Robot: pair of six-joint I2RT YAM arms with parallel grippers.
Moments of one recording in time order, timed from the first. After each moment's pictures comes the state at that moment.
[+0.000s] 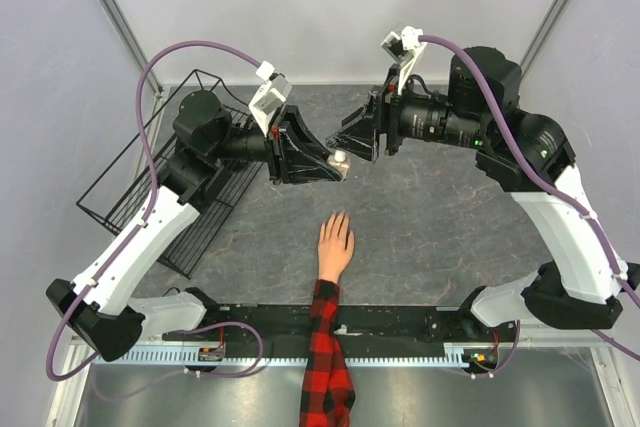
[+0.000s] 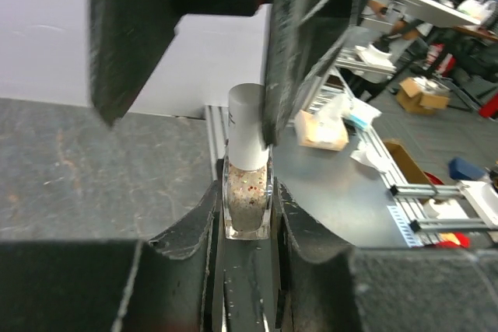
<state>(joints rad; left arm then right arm) -0.60 1.19 1.34 0.06 1.11 -0.46 0.79 1.40 2.10 -0.88 -0.37 0.29</state>
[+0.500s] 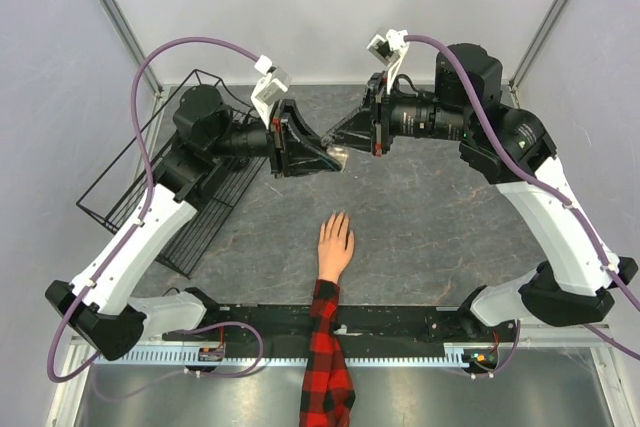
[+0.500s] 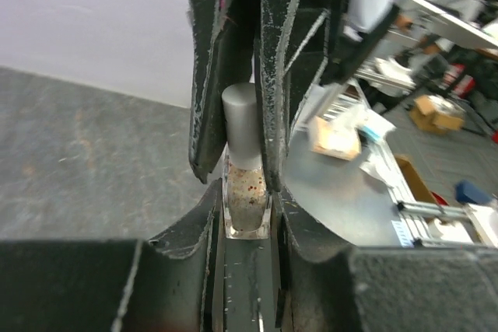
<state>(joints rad) -0.58 1.20 1.37 -0.03 1.05 -0.45 0.75 1.42 2.03 -0.80 -0.56 0.31</state>
